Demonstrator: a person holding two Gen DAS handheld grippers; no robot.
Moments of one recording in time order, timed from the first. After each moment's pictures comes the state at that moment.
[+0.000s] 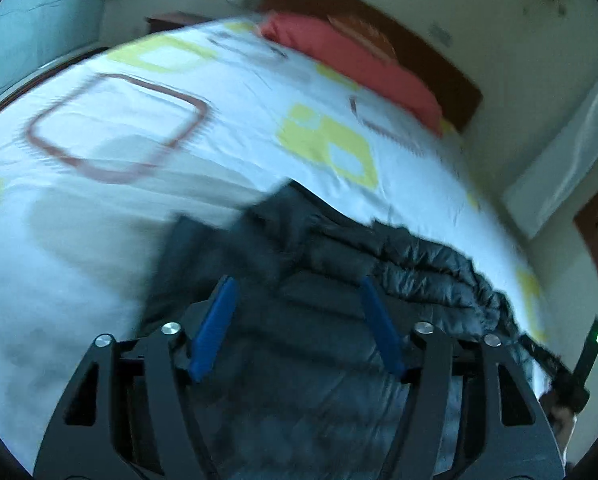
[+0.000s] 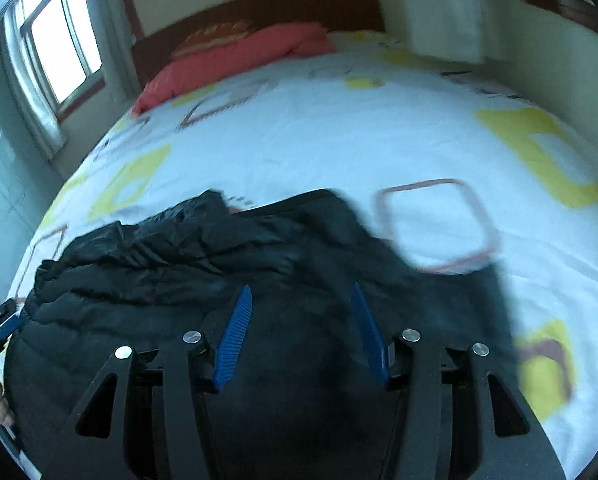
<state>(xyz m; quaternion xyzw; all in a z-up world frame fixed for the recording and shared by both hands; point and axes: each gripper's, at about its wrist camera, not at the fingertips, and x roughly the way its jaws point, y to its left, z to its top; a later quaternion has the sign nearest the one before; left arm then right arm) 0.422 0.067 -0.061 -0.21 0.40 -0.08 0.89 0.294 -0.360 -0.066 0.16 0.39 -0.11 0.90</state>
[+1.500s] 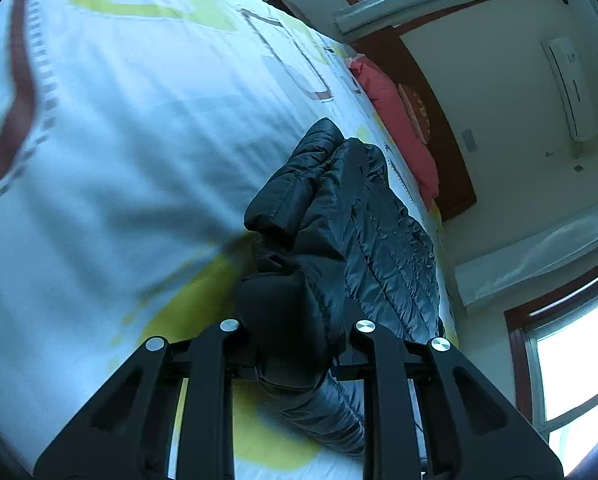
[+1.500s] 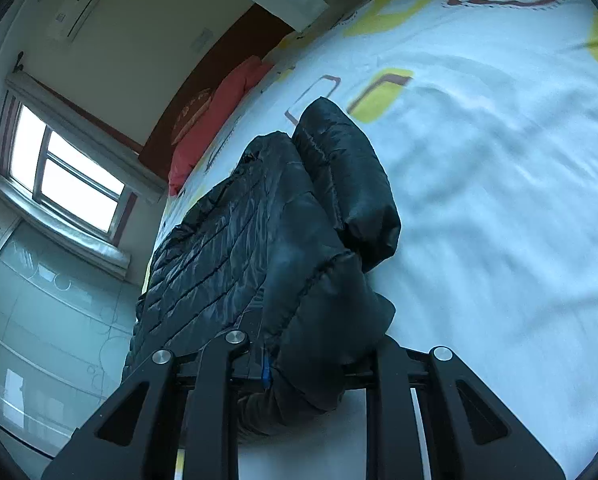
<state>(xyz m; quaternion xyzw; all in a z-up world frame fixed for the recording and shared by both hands) 0.174 0.155 -0.127 -0.45 0.36 -0.04 0.82 0.077 -0.348 -0.126 0.45 0.30 -0.06 0.84</state>
